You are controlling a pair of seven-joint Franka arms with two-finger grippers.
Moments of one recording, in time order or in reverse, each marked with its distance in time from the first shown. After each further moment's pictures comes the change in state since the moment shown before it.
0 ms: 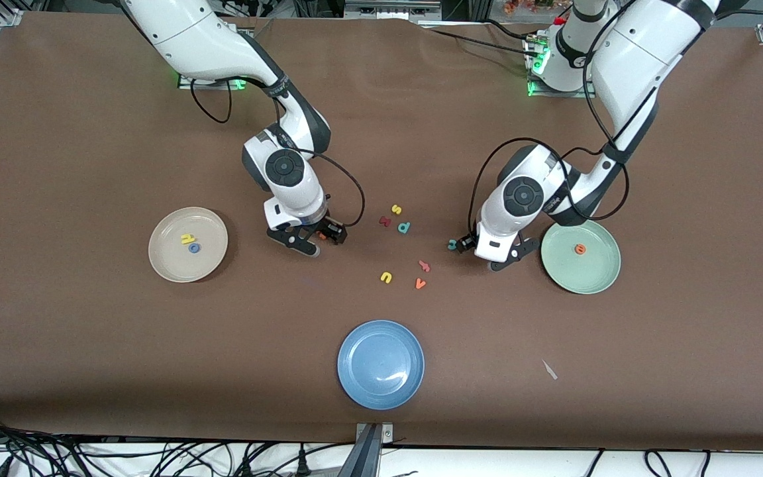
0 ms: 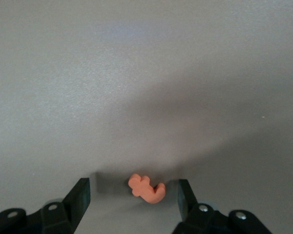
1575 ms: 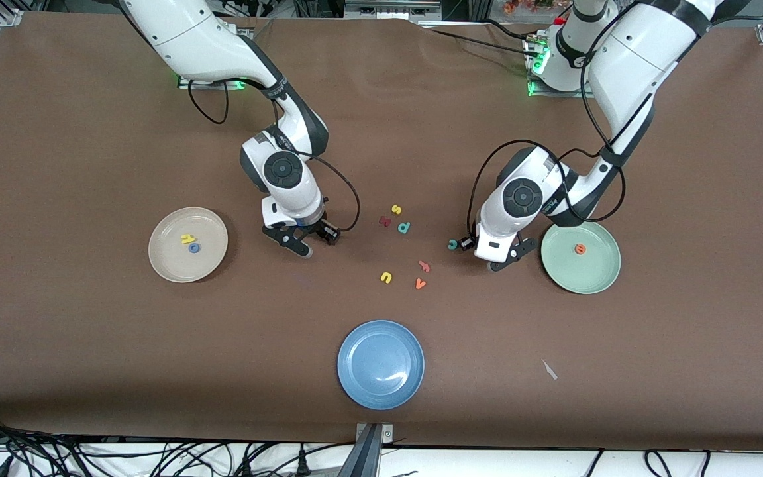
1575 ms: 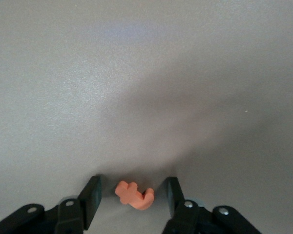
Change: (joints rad) left arm 0.006 0.018 0.009 -0.004 0.001 0.036 -0.006; right arm 0.003 0.001 -0.012 -0.009 -0.002 -0.003 0.075
